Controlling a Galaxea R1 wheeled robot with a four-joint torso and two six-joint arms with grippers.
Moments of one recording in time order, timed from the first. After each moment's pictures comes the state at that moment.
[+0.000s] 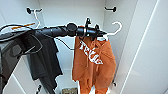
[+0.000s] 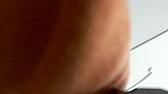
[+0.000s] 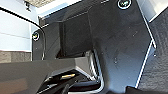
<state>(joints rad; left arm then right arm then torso) -0.29 2.76 -1.60 -1.11 0.33 -0.13 -1.58 3.09 -2.71 0.02 0.17 -0.01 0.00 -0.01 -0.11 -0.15</state>
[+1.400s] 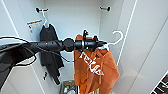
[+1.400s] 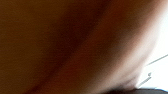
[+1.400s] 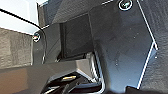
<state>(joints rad) -0.15 2.60 -1.24 -1.05 0.03 -0.11 -1.57 3.09 -2.71 0.02 0.17 -0.01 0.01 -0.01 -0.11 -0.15</state>
